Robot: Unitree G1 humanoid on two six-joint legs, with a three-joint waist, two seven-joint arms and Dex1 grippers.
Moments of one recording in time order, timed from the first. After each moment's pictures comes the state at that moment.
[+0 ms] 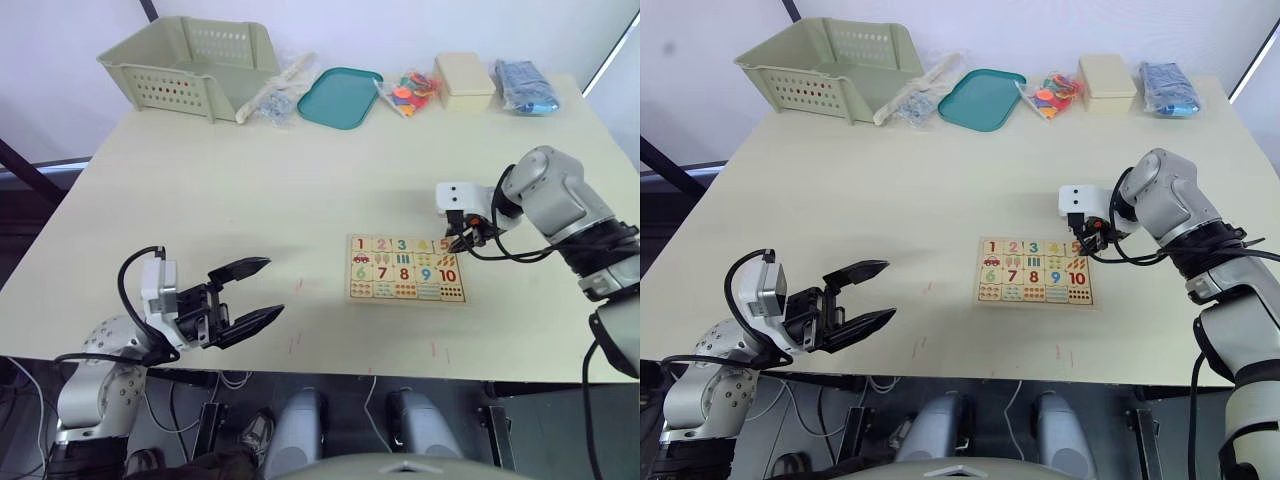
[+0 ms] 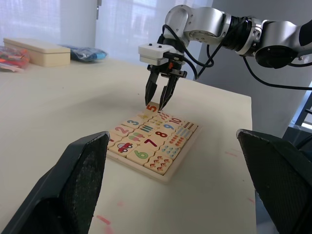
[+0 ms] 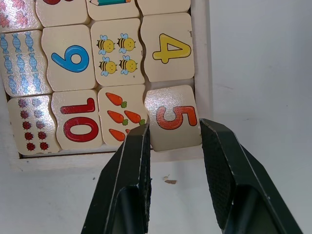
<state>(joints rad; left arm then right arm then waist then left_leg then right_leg) 0.09 0.60 0.27 -0.21 -0.75 0.19 -1.28 -1.03 -0.73 0.57 0.43 -0.23 0.46 1.49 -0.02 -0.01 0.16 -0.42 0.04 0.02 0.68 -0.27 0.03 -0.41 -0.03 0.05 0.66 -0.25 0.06</state>
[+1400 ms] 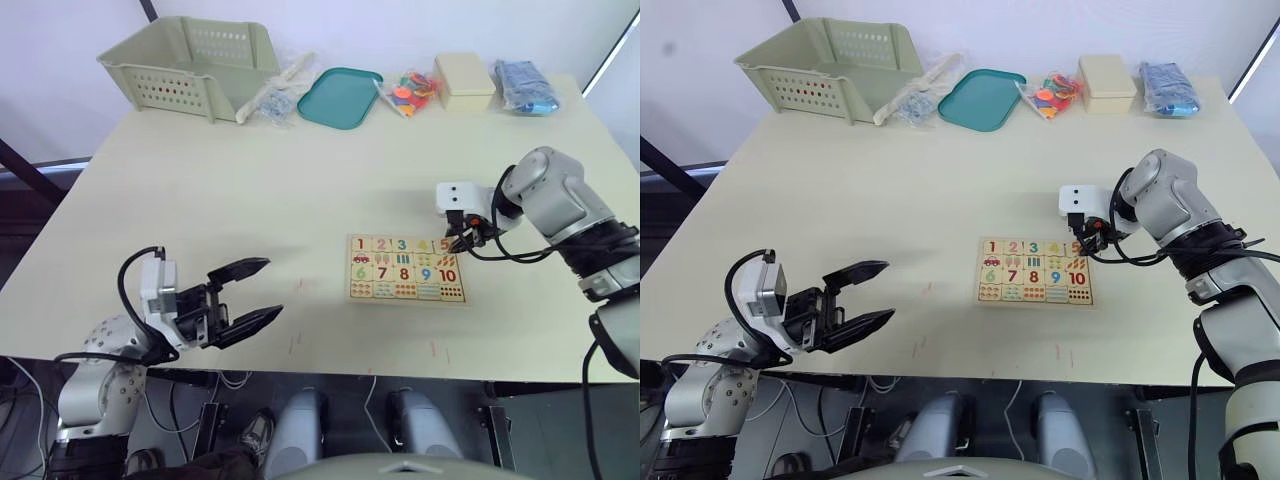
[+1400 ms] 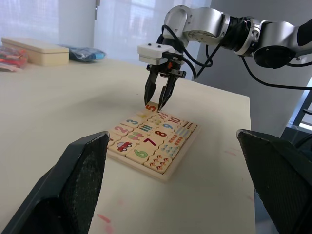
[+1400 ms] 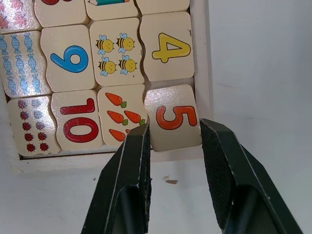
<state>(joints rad) 0.08 0.60 0.27 -0.18 -0.75 0.18 -1.30 -1.02 -0.73 0.57 0.43 -0.23 0.47 1.48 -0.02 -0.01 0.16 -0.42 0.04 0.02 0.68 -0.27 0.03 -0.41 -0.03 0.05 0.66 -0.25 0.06</state>
